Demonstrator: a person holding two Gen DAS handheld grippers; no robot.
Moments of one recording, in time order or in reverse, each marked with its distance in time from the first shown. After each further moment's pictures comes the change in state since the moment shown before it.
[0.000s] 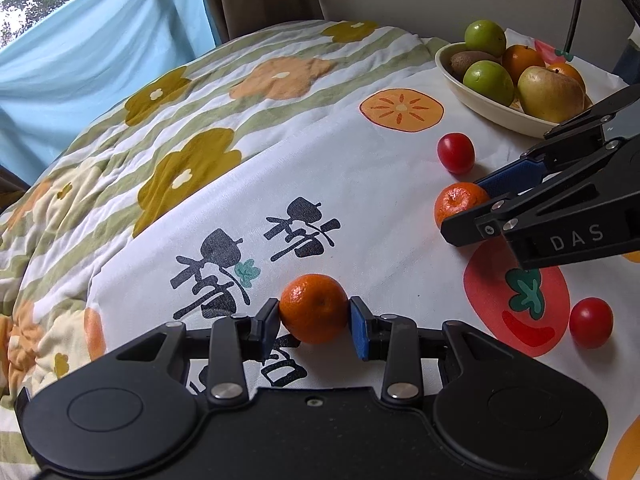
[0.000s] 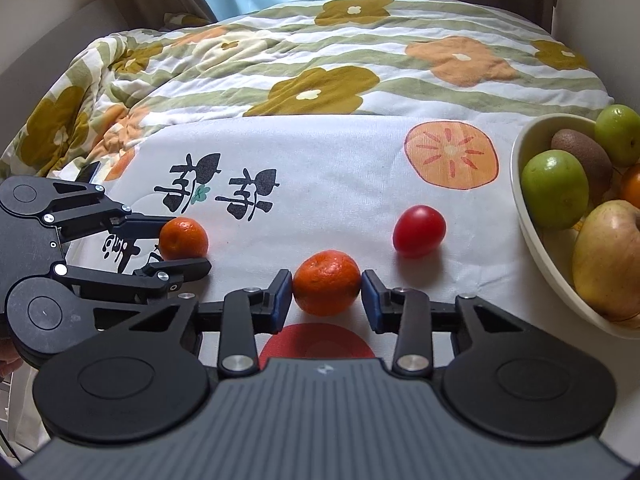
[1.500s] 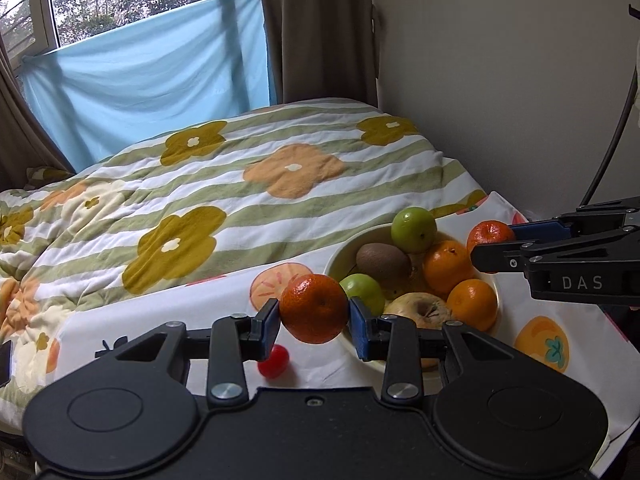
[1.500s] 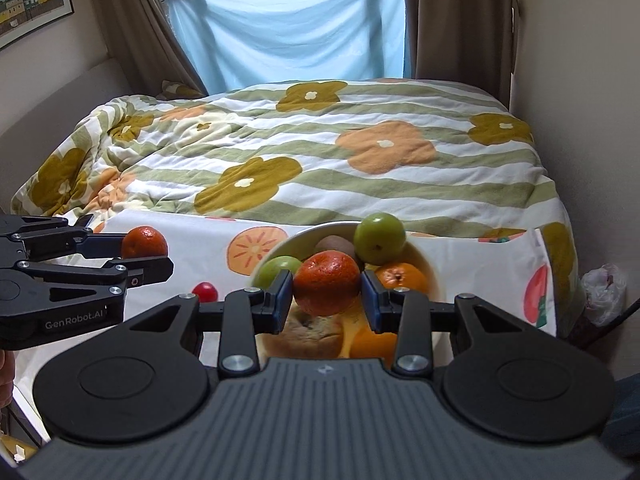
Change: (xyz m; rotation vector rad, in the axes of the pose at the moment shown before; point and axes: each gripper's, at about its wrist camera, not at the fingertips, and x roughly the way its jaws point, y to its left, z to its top) left arm -0.071 -0.155 0.160 -0.306 -0.153 0.118; right arm -0.148 -0.211 0.032 -0.046 -0.191 0.011
